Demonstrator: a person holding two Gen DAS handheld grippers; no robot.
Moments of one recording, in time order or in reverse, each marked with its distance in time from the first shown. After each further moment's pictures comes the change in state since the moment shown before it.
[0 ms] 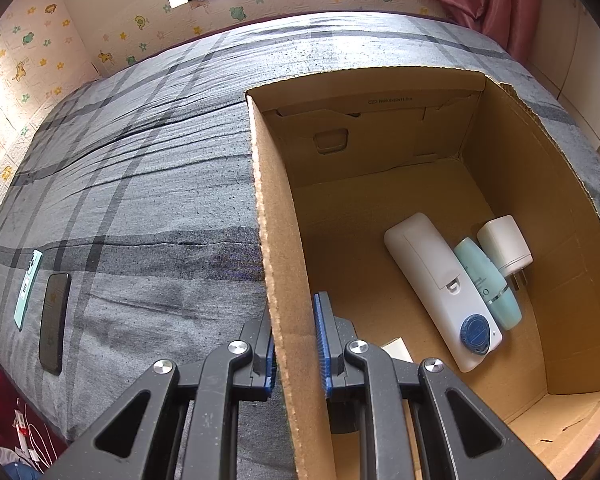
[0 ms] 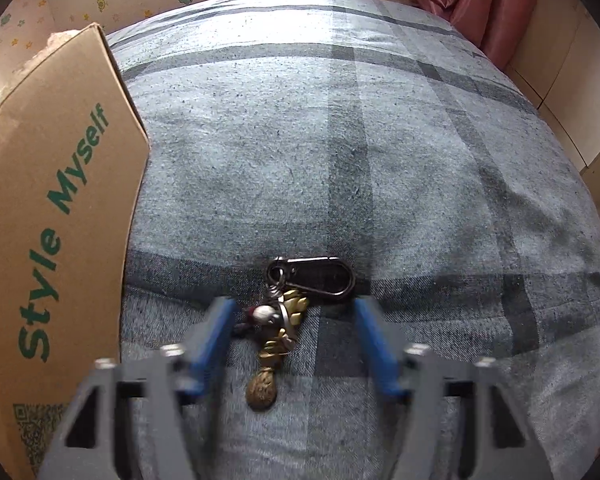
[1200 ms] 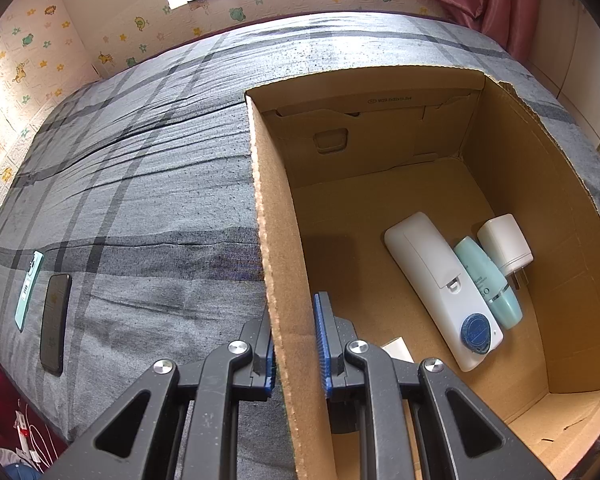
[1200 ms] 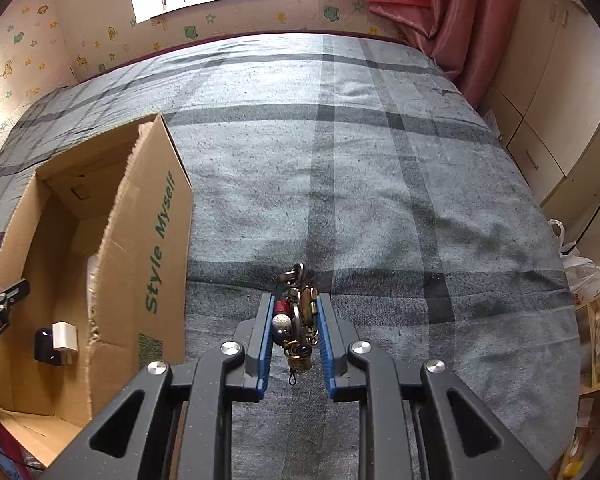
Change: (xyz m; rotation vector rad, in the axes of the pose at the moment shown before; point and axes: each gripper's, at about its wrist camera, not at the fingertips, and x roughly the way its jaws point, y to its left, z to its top) left arm -0.003 0.000 0.000 0.002 -0.003 0.001; right arm -0.111 -0.008 -0.007 0.027 -0.104 0.013
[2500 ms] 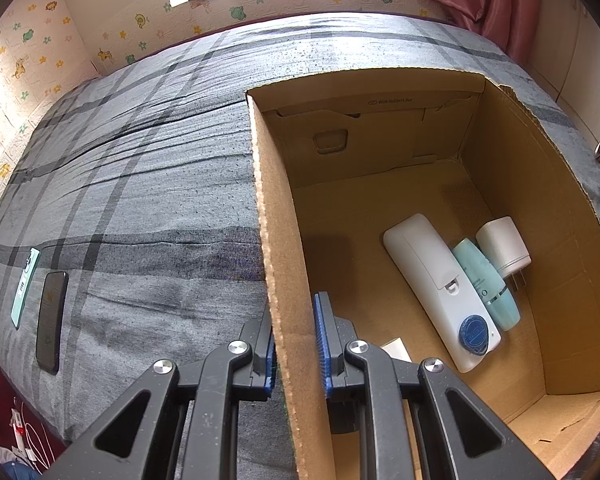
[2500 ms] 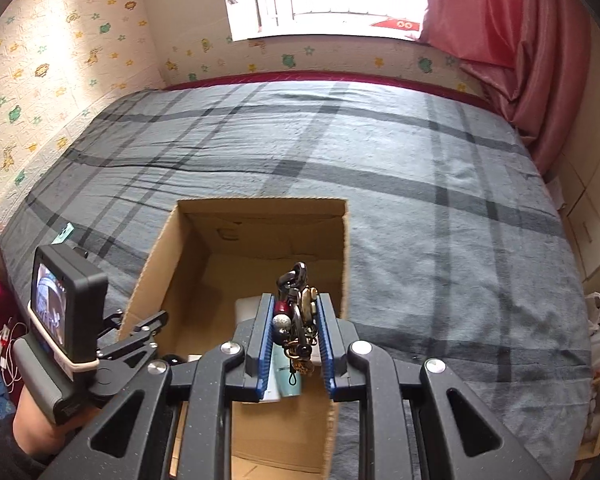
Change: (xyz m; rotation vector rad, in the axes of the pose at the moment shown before) left arm 0.004 0.004 0.000 -0.011 0.002 -0.014; right arm -0.073 0.116 0.040 -0.182 -0.097 0.228
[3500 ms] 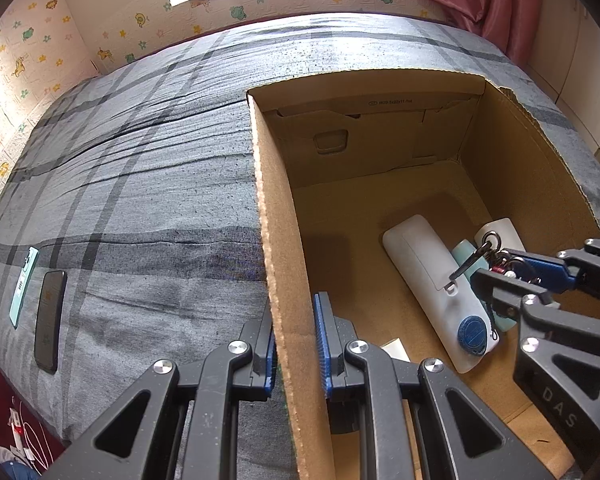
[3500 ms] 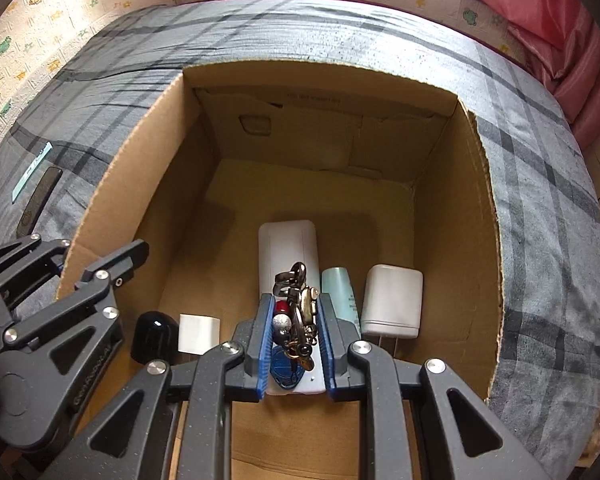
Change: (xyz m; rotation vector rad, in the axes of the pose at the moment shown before) left arm 0.001 0.000 -0.001 0.000 -0.002 -0.003; right arm 0.114 0.046 -0.033 -0.084 0.262 -0.022
